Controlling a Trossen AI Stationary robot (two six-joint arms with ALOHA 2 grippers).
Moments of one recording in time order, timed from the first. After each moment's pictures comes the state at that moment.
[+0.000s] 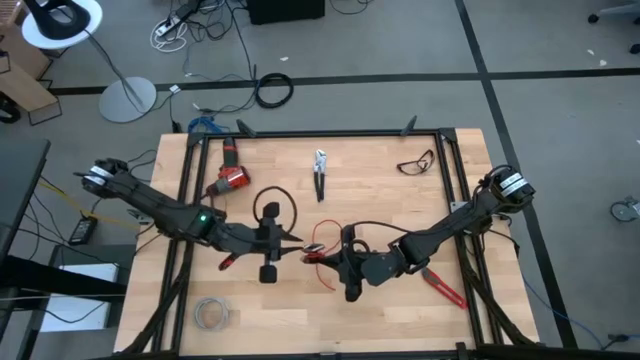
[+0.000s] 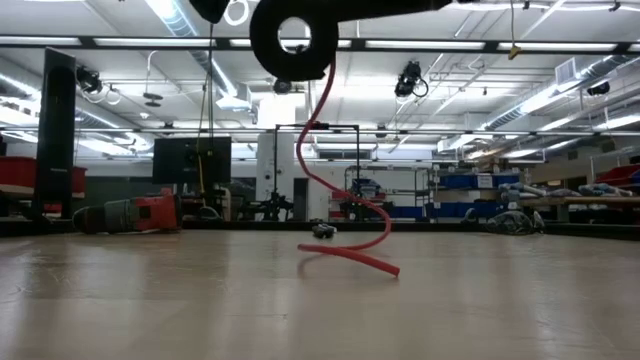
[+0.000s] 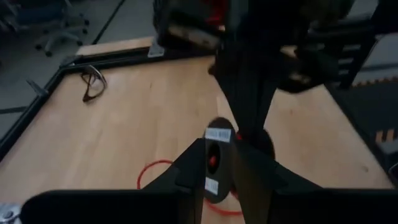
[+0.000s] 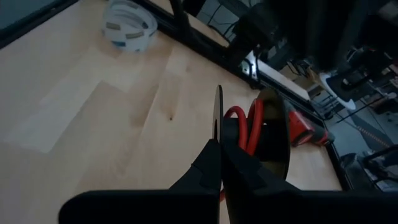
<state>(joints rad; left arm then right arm) -0.42 1.27 0.94 -0.12 -0.42 -0.09 0.50 1.68 1.09 0.14 0.60 -0.30</state>
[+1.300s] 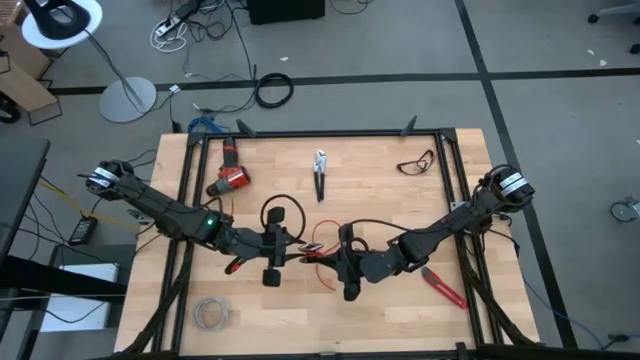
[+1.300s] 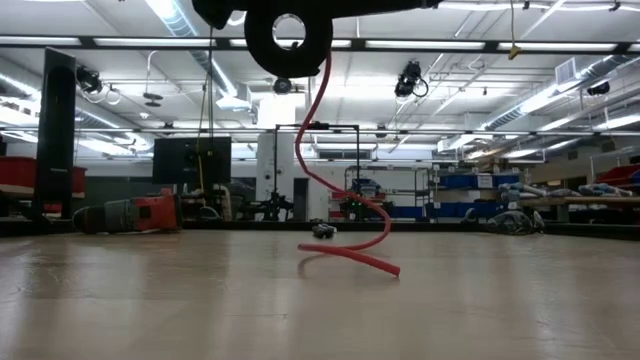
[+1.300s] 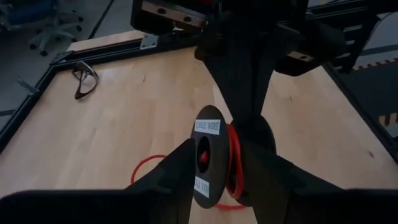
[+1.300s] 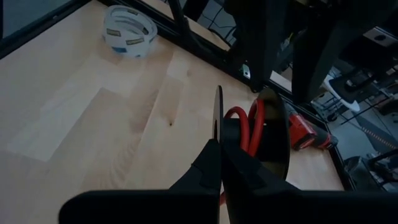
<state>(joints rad) -0.42 1.32 0.94 -0.11 -0.42 -0.06 0.48 1.68 1.10 0.13 0.57 -0.30</state>
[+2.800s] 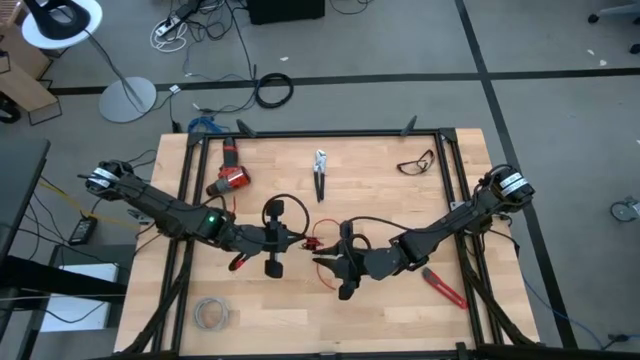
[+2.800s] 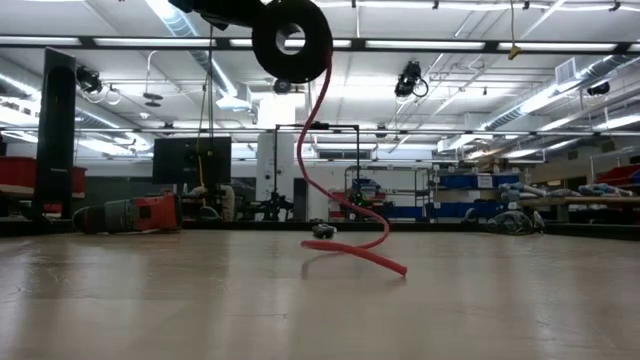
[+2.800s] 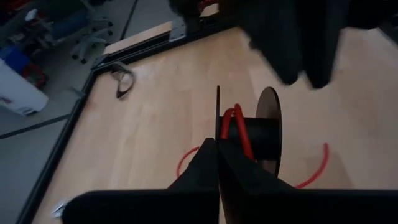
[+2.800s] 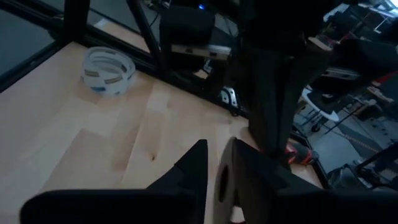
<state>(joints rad) -0.39 1.32 0.94 -0.15 -0.51 0.09 0.48 1.68 1.11 0.27 0.63 -0.32</state>
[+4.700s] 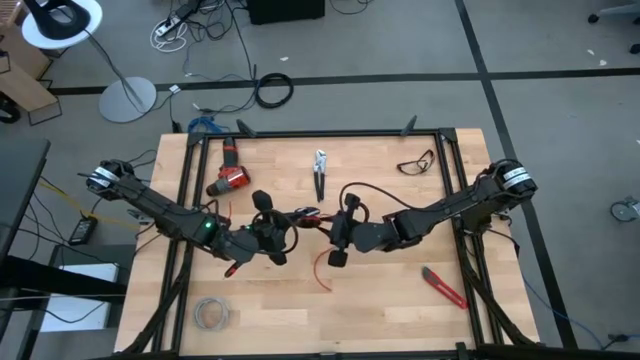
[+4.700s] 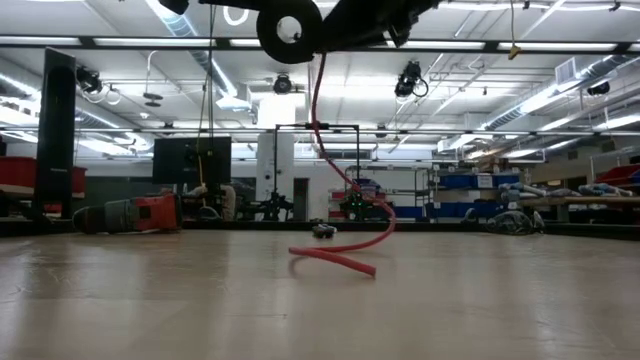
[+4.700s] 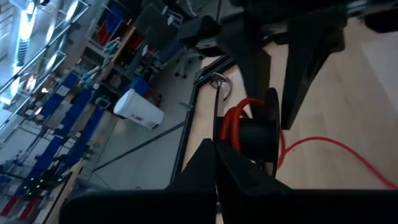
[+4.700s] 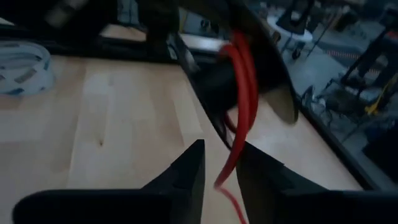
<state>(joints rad) -0.46 1.32 0.94 -0.04 -0.96 0.44 0.34 1.63 1.11 0.08 0.66 0.01</state>
